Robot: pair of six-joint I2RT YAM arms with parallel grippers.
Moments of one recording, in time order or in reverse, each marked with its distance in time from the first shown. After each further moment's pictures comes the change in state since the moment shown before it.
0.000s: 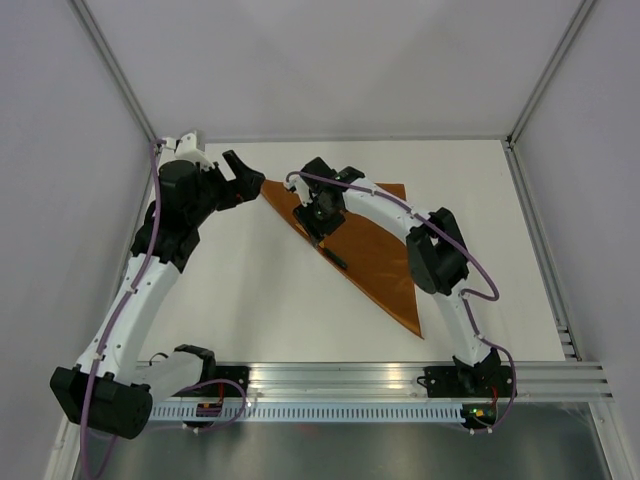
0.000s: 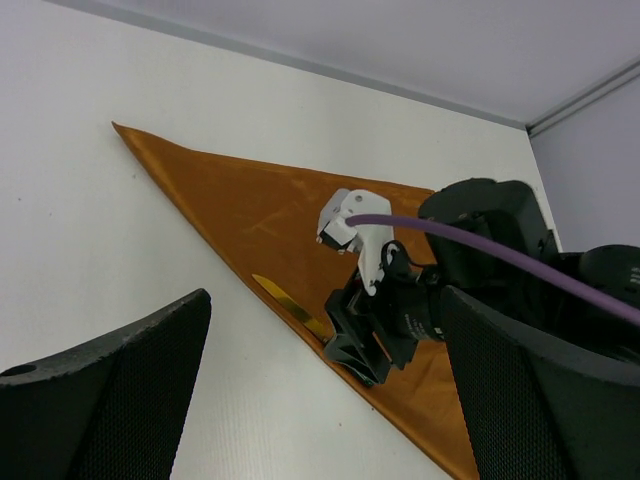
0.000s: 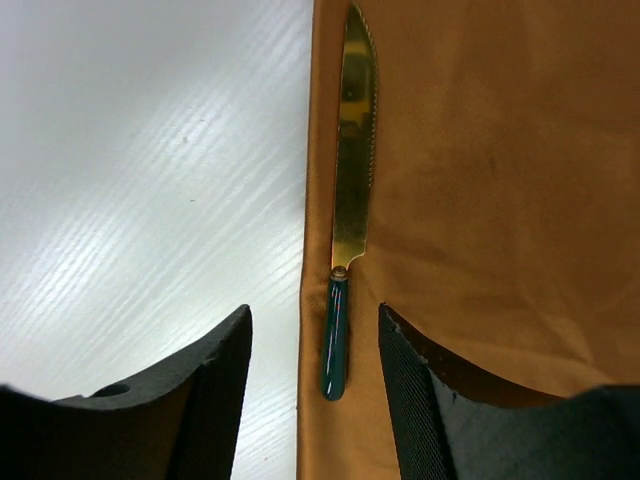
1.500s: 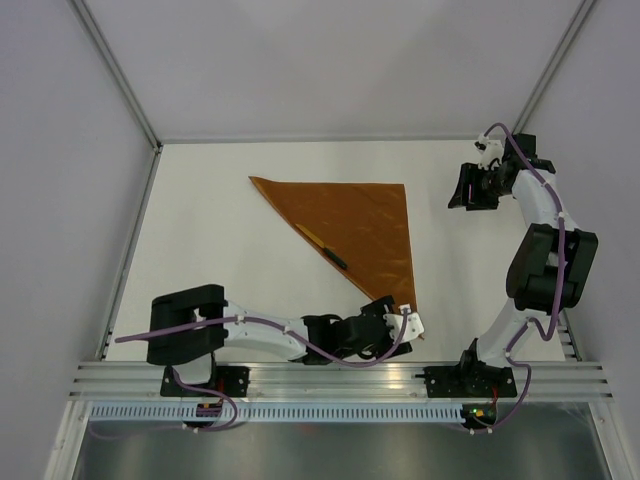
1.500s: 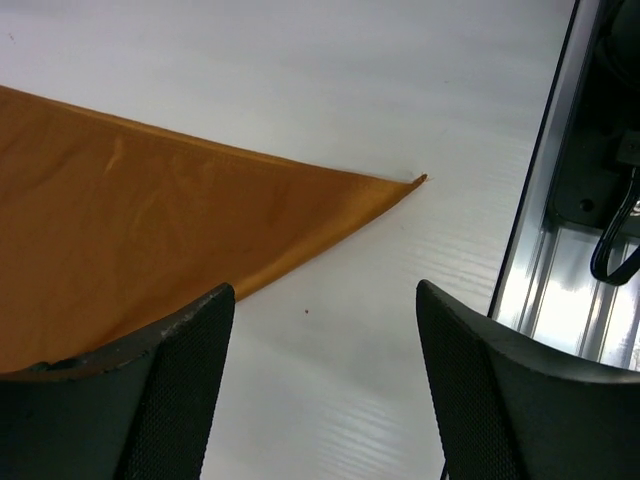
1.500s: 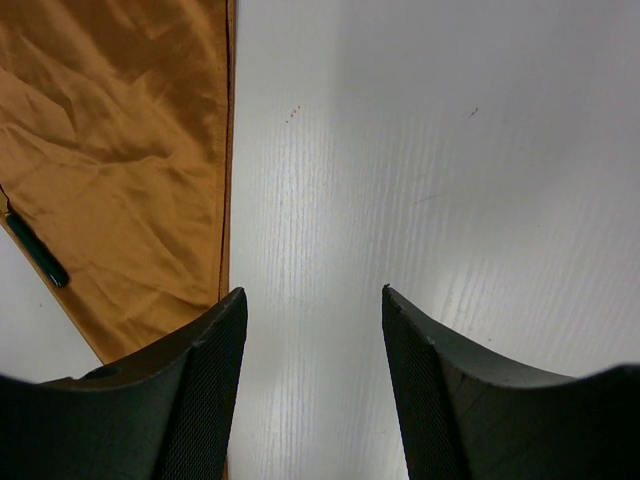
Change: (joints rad) left arm -1.217 0.588 -0.286 0.693 -0.376 0.617; right arm -0.930 -0.465 -0.475 0.128 -0.303 -0.057
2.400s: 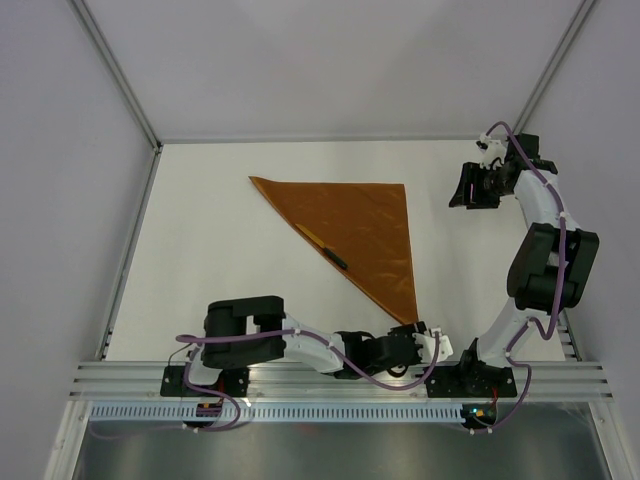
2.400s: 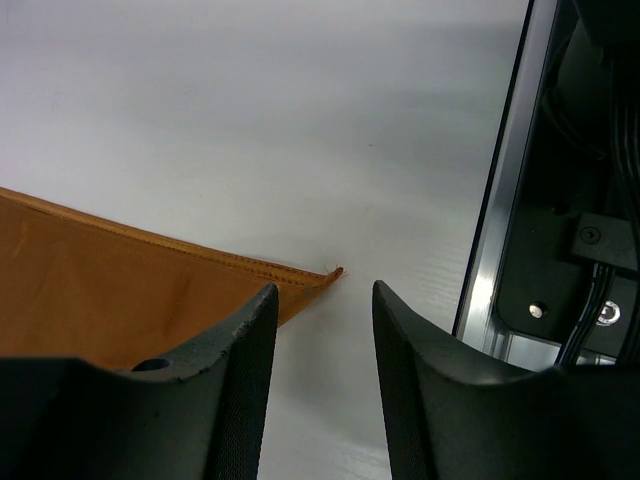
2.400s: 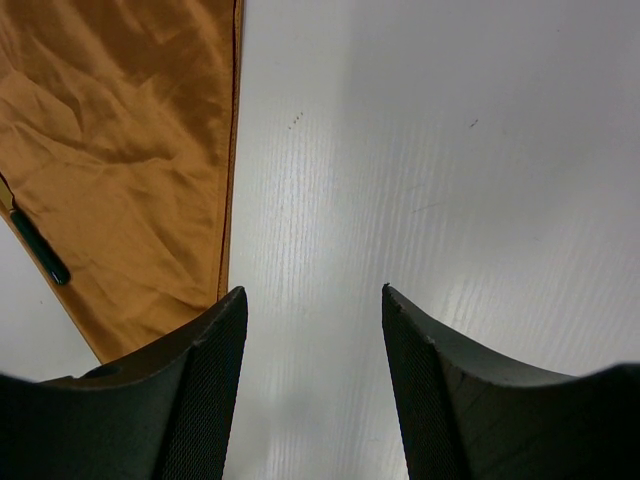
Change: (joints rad) left arm -0.079 0.313 0.184 0.157 -0.055 0.045; right arm -0.013 0.003 -0.002 0.018 -0.037 -0.026
